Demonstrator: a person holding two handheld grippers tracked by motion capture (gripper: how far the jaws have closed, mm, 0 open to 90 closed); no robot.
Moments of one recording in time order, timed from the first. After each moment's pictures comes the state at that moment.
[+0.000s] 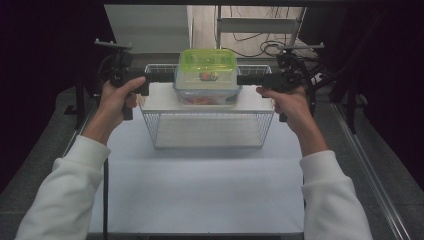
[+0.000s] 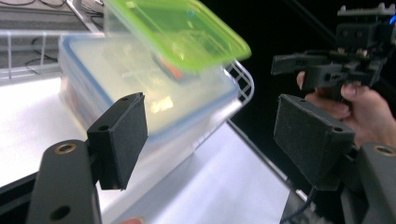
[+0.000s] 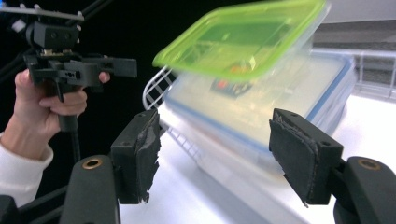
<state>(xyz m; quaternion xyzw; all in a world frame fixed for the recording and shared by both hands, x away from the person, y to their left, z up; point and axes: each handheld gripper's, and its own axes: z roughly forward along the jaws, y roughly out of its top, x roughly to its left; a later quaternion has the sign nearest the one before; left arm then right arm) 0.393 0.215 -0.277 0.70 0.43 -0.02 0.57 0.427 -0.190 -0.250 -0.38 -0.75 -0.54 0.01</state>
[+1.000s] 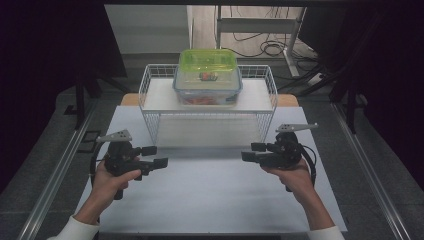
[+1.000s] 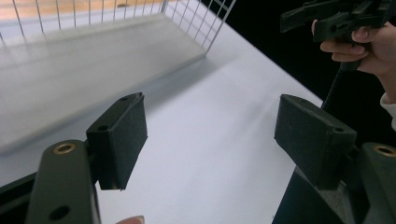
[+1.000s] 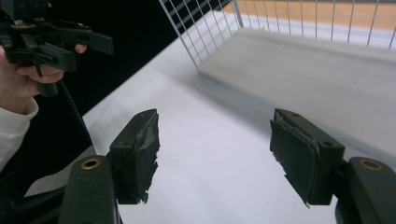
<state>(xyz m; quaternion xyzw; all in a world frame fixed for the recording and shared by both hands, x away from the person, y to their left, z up) 0.268 0.210 -0.409 0.75 0.40 0.01 0.52 0.329 -0.223 -0.388 -0.36 -0.79 -0.50 0.02</state>
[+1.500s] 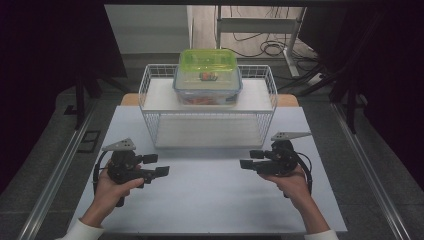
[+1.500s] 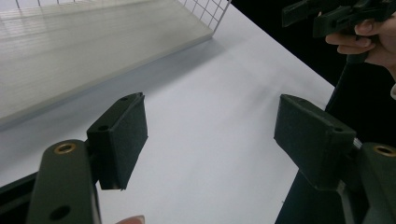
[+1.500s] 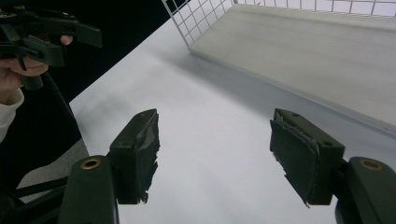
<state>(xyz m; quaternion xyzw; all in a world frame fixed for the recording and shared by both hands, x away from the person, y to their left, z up) 0.262 0.207 -0.426 0.76 0.41 0.02 0.50 0.325 -0.221 -0.410 -0.36 -0.80 -0.48 0.02</state>
